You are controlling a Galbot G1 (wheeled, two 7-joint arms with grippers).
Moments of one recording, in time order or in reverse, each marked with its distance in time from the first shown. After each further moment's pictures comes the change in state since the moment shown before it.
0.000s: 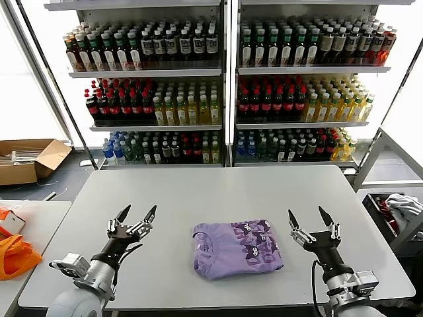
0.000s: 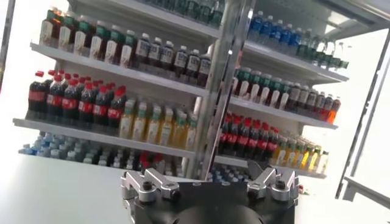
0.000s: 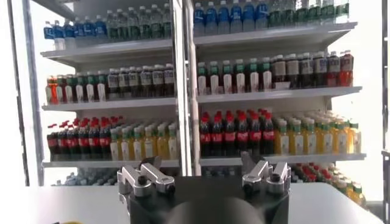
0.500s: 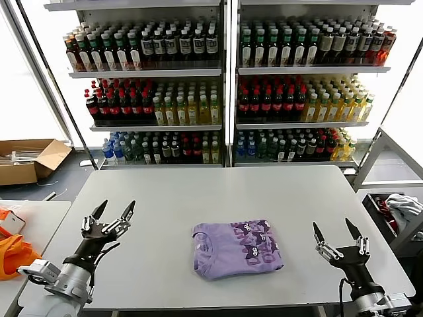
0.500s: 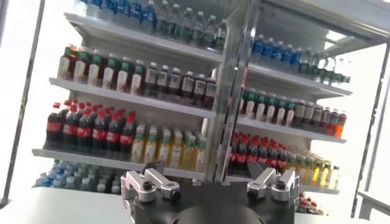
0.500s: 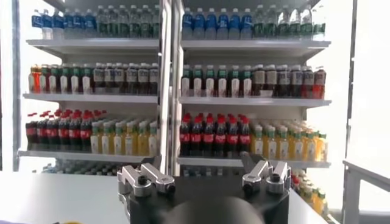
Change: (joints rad) left arm 0.056 -0.107 -0.210 -0.067 0.044 0.046 0.149; right arm -0.121 0.050 0.189 -0.003 -0.007 0.092 -0.129
